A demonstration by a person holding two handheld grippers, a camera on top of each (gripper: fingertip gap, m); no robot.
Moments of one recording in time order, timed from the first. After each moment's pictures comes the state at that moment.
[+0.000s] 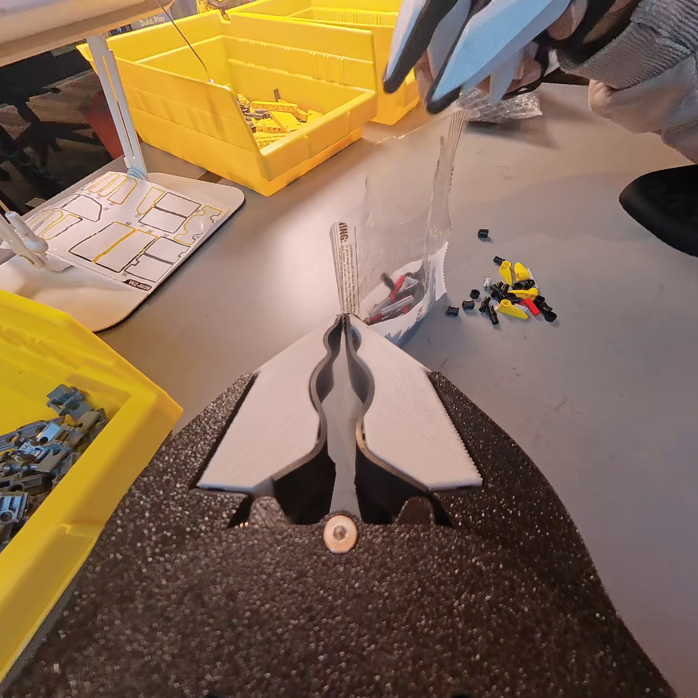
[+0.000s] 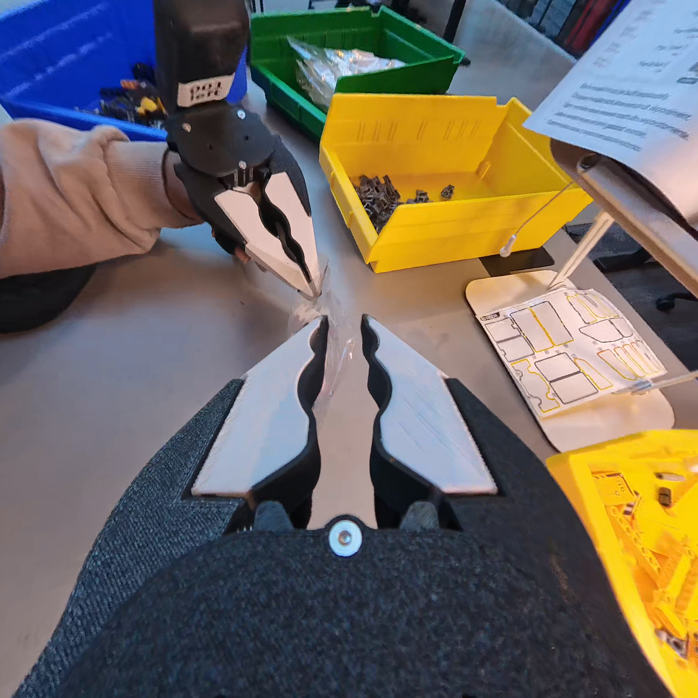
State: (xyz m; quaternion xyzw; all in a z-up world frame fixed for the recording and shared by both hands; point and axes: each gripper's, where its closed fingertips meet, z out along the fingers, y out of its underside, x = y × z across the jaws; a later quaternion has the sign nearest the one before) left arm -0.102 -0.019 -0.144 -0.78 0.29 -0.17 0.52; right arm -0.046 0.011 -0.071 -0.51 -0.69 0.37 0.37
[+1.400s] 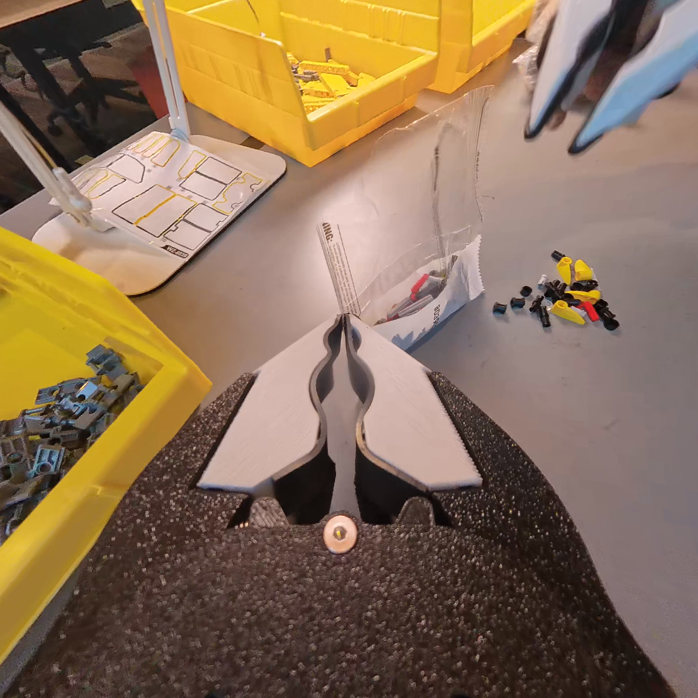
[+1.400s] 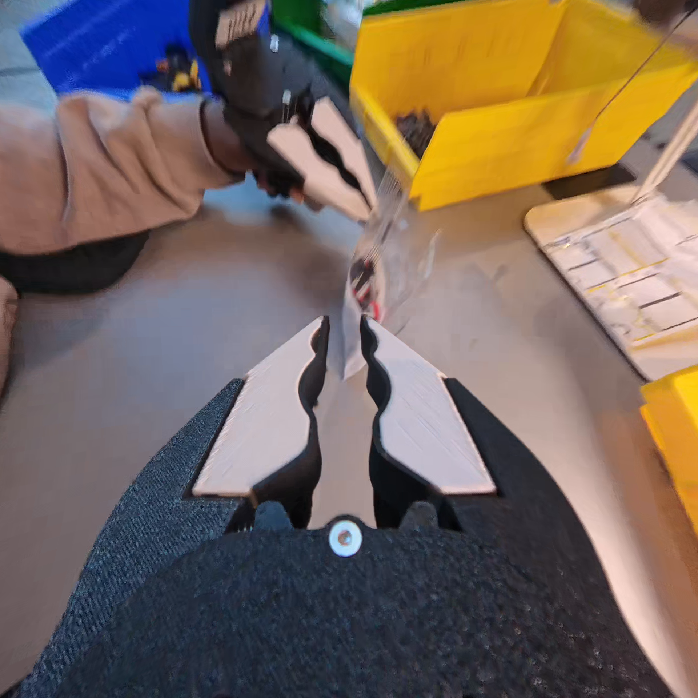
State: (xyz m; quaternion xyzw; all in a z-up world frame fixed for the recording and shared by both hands) left arm -0.120 -0.005 -0.155 -0.82 0.25 -0.12 0.51; right arm -0.005 -0.004 -0.110 -0.54 -0.68 0.39 0.30
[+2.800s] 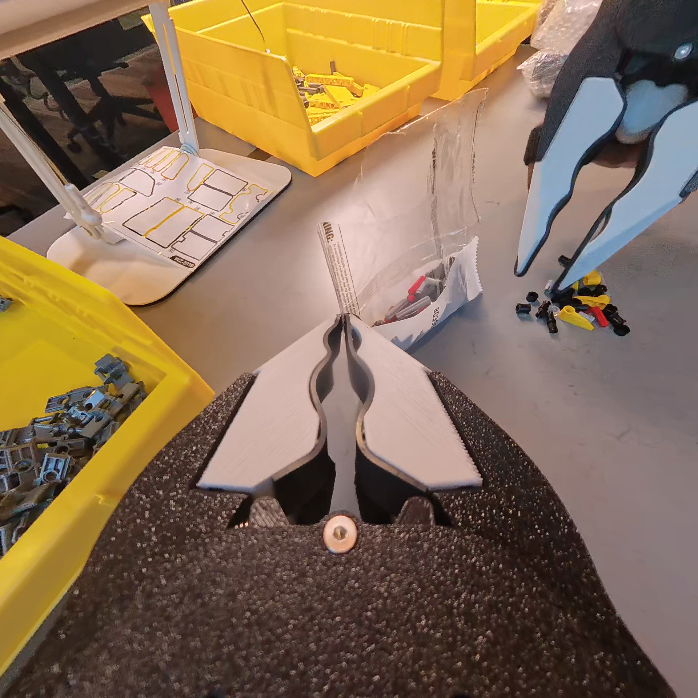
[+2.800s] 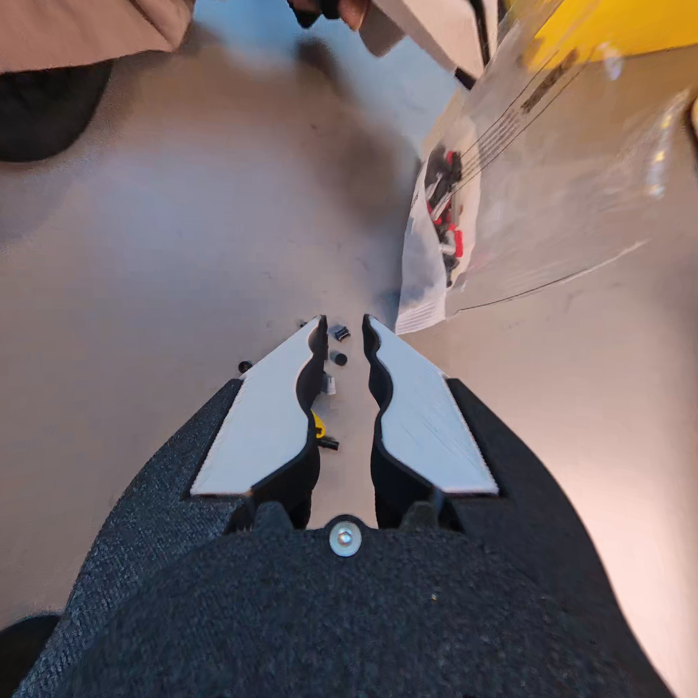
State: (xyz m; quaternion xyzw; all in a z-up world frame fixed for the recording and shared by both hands) left arm -0.117 -0.002 -0.154 -0.81 0.25 -0.11 0.52; right arm 0.002 -0.031 -0.182 -0.54 -0.76 0.30 0.21
